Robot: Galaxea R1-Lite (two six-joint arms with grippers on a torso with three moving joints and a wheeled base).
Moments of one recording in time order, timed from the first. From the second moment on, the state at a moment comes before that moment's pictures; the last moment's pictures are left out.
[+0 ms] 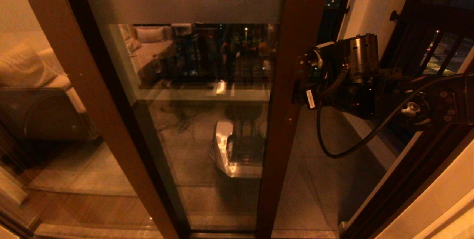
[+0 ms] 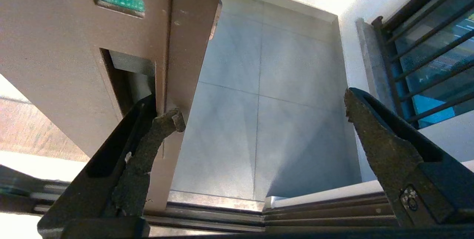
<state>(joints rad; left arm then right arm) 0.00 0.00 -0.05 0.14 -0.02 0.04 0.40 1.85 -1.36 -0.17 -0.48 -0.15</state>
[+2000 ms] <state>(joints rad) 0.00 0.00 -0.05 0.14 -0.02 0.04 0.32 1.82 -1.22 -0.32 -0.48 -0.19</state>
